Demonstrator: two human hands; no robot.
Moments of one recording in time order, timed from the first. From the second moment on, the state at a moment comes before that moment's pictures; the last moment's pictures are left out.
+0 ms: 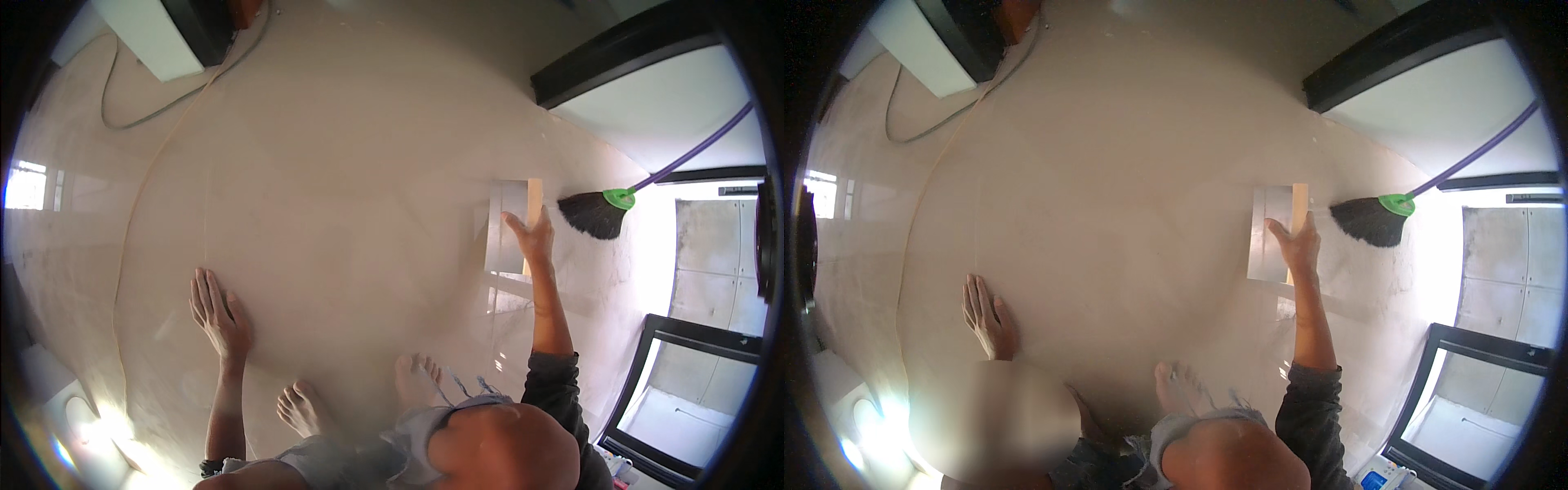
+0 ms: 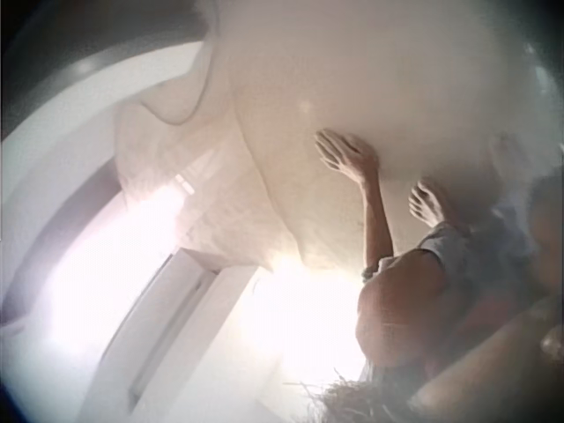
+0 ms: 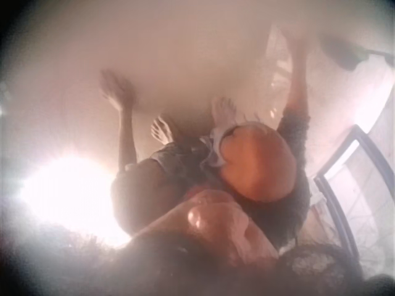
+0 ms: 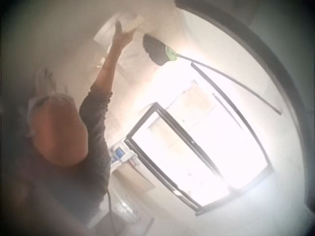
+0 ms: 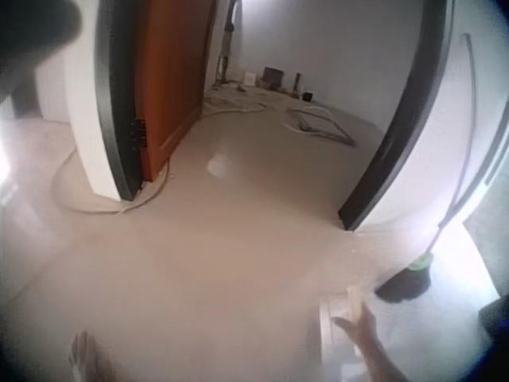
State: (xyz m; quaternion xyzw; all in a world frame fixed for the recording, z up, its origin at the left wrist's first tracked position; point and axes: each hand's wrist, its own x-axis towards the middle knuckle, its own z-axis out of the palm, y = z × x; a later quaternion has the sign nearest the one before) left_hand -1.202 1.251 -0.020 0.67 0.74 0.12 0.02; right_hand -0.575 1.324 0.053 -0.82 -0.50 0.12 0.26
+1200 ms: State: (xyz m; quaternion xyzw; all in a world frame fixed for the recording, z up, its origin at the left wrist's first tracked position) left_hand -1.210 1.252 -0.017 0.68 0.73 0.11 0.00; right_hand -0.494 1.476 0.009 -0.82 -0.55 0.03 0.17
